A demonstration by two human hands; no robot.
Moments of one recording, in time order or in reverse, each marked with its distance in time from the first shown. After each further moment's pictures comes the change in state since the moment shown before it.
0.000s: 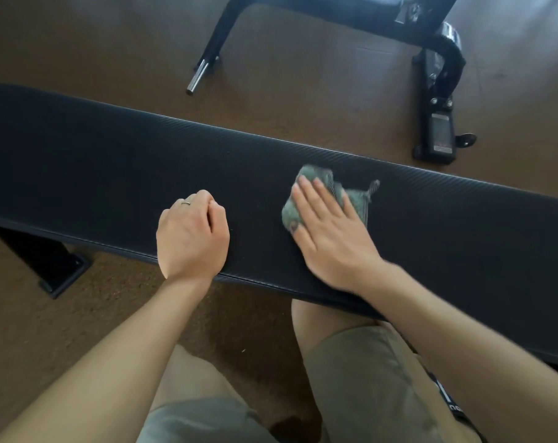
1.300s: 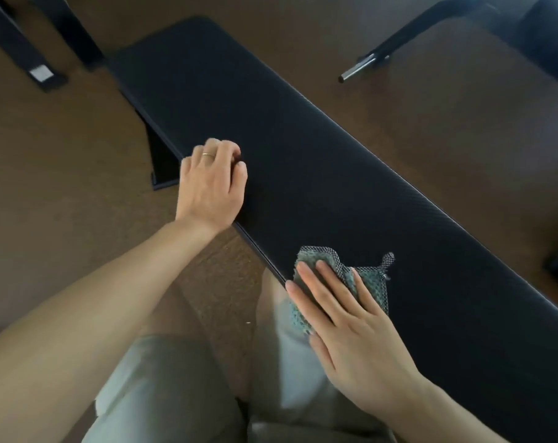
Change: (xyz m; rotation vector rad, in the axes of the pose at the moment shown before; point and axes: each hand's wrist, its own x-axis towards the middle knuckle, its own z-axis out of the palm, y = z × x) left_hand 0.001 -0.037 -0.047 0.193 0.090 -0.290; right_hand -0.037 0.027 0.007 -0.248 -0.110 -0.833
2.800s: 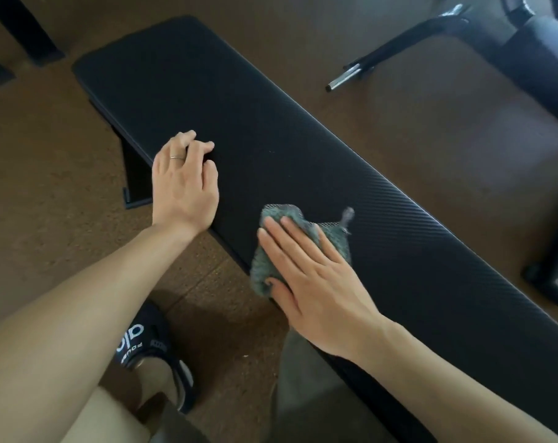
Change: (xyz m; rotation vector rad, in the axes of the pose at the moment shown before) left_hand 0.070 -0.077 0.033 -0.145 0.021 -0.063; right_hand 0.150 0.004 -0.022 0.109 -0.007 0.074
